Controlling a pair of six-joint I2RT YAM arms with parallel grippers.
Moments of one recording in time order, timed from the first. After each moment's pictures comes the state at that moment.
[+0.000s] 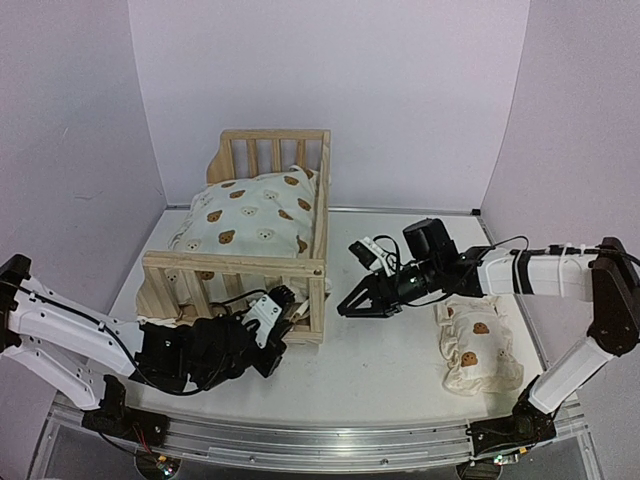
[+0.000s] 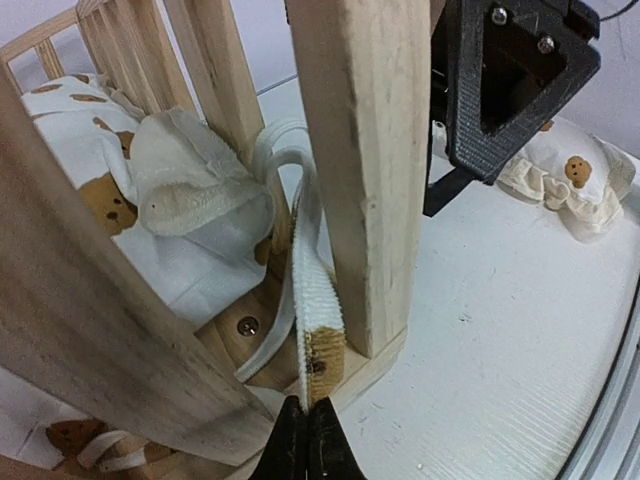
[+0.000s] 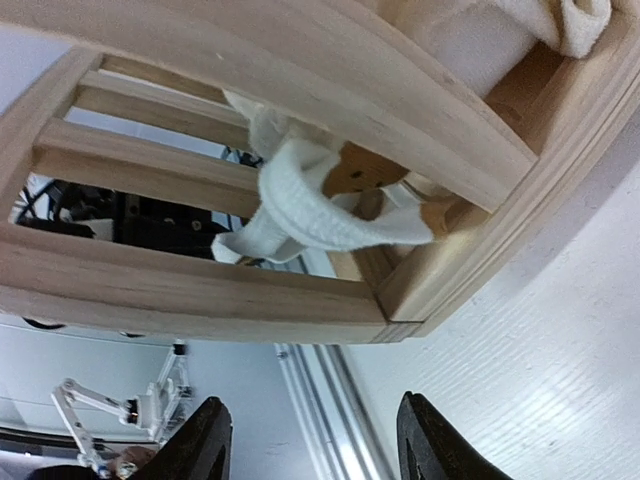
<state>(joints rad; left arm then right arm) -1.40 1.33 0.62 0.27 -0.64 -0.13 0.71 1.54 0.90 -0.05 -0.91 0.53</state>
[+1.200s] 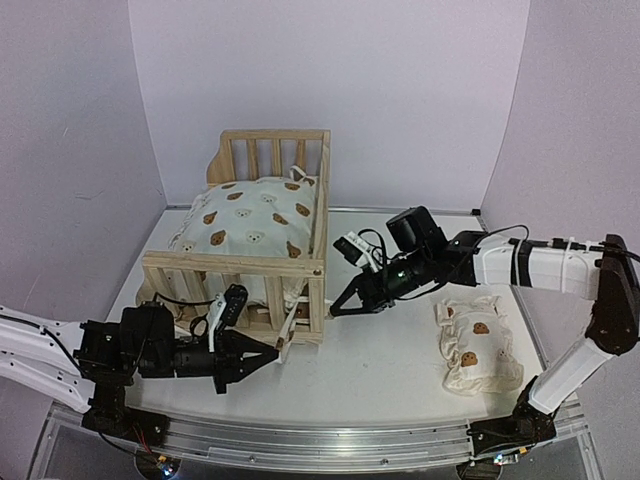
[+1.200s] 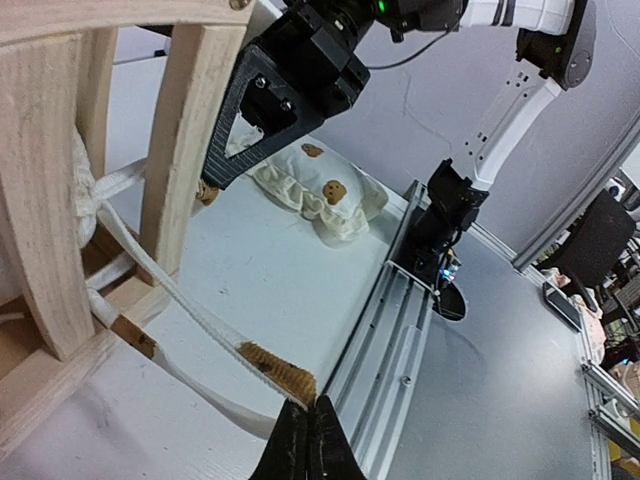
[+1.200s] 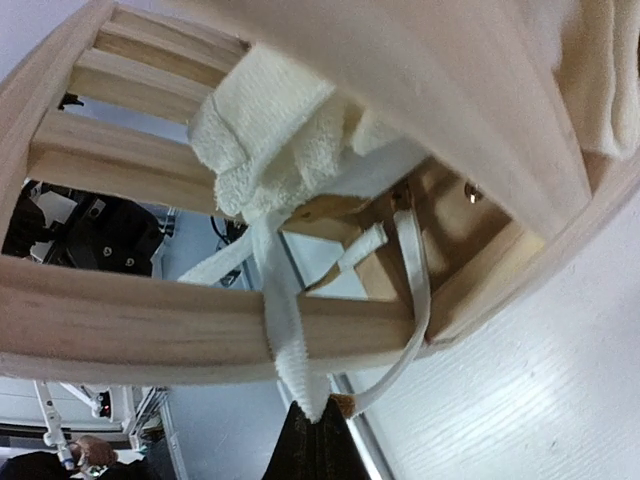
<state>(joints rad) -1.38 0.88 0.45 0.19 -0.09 -0.46 0.80 1.56 1.05 -0.23 -0.78 0.44</state>
